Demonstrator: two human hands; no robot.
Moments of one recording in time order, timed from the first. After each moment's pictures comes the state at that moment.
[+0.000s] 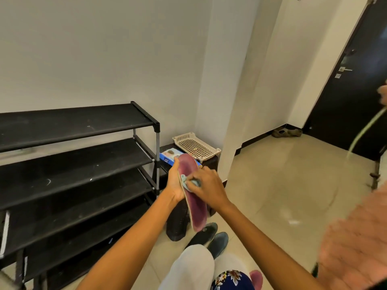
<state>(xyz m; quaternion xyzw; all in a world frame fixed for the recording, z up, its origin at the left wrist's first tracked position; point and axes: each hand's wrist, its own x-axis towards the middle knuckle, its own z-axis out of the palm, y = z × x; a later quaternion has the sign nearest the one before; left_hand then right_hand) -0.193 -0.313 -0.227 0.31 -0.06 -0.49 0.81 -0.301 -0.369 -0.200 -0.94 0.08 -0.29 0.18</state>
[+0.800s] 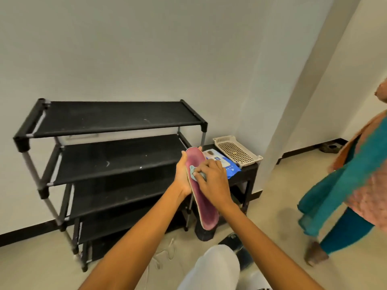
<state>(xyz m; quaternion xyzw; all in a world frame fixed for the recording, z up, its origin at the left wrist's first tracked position) -0.143 -0.221 -0.218 0.33 -0.05 -0.38 0.86 -0.232 -0.291 -0.203 -0.94 0.06 -0.29 0.19</state>
